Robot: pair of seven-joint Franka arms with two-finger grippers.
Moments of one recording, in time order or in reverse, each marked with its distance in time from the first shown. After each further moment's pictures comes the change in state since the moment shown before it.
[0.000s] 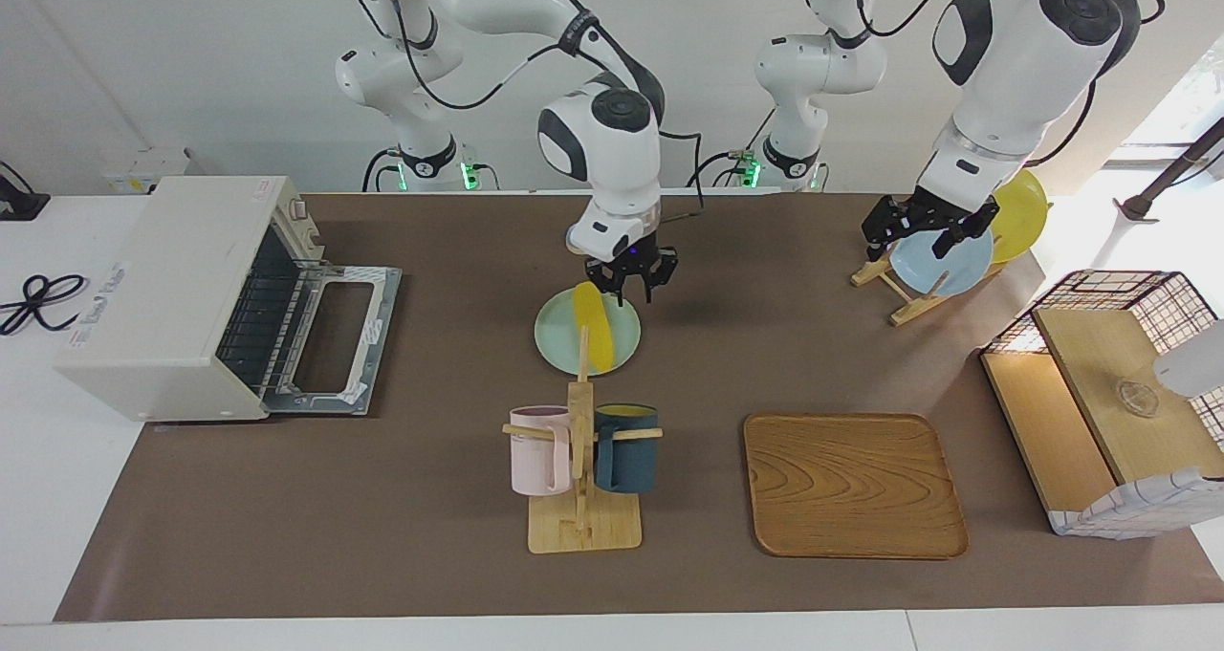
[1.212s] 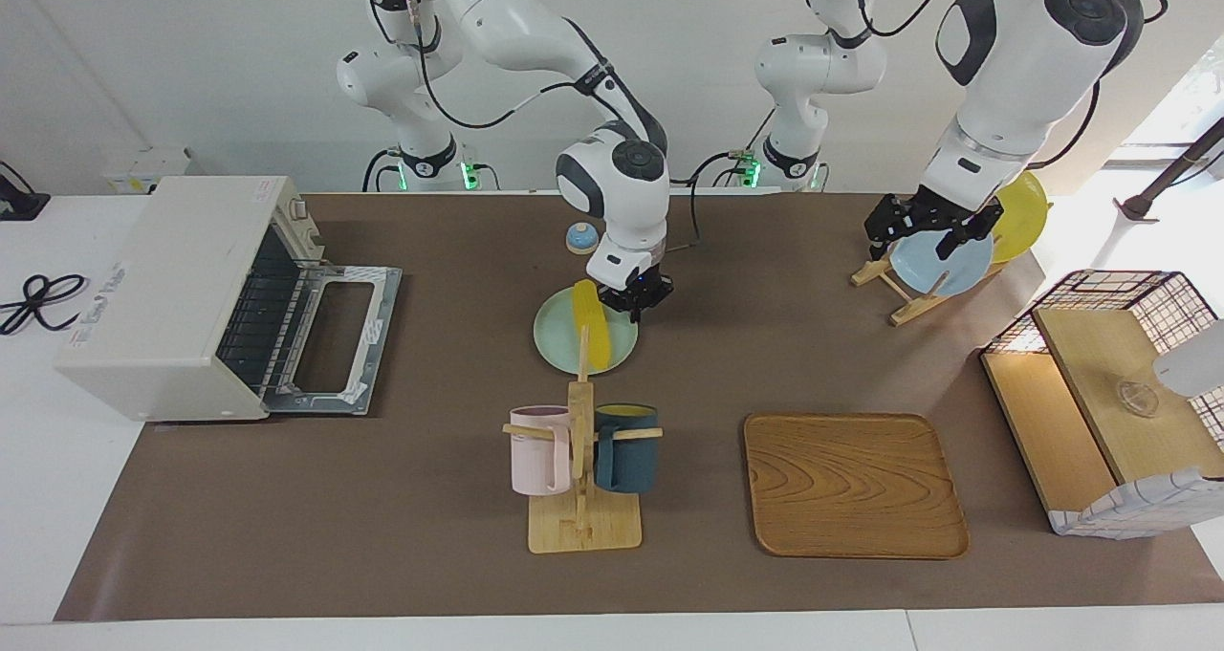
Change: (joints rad) left arm 0.008 0.000 0.003 0.000 0.000 0.000 0.049; right arm 0.017 0.025 -0.011 -0.116 -0.081 0.081 0.000
